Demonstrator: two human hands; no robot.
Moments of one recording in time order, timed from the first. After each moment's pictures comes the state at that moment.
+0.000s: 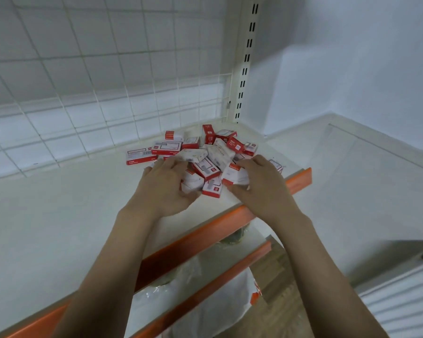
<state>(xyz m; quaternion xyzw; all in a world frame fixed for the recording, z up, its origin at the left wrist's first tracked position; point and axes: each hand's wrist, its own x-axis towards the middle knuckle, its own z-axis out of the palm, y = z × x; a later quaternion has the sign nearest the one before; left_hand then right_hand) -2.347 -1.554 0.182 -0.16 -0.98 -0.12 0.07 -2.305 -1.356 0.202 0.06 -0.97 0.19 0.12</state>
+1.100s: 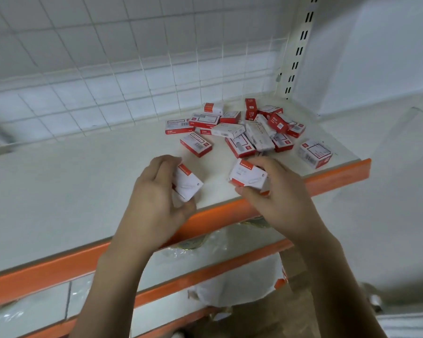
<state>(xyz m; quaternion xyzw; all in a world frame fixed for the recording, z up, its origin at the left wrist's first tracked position) -2.245 -1.575 0.182 -0.06 -0.95 -0.24 0.20 -2.285 -1.363 0.174 0.16 -0.90 0.41 0.07</state>
